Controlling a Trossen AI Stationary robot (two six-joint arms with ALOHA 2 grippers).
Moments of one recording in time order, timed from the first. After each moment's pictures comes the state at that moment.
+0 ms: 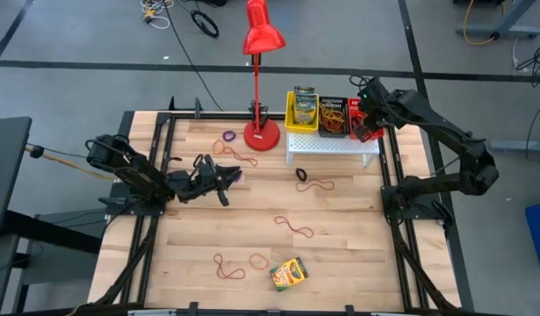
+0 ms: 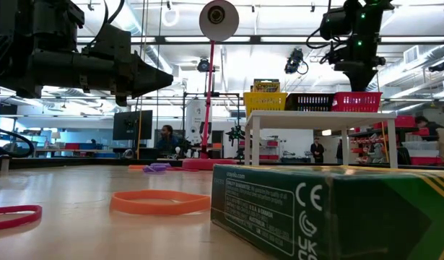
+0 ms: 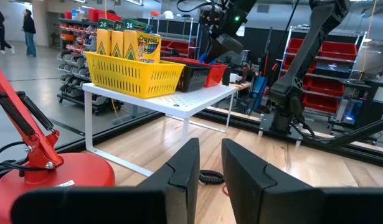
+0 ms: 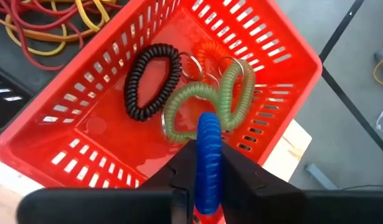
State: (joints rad) left arm -0.12 1.56 0.14 1.56 -0.58 -0.06; right arm -0.84 1.24 1.20 -1.20 0.33 -0.04
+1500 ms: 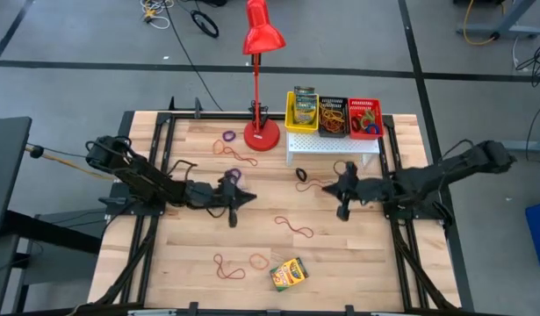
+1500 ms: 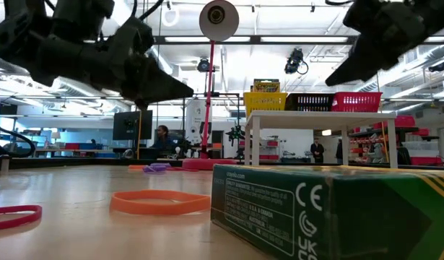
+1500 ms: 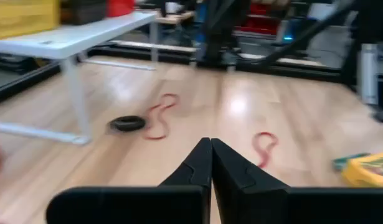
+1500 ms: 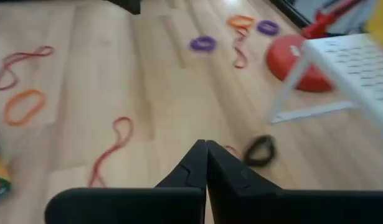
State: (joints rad) left arm -0.24 1.56 0.36 1.03 -0.41 -0.11; right arm 0.28 0.91 0.50 -0.19 0.44 0.26
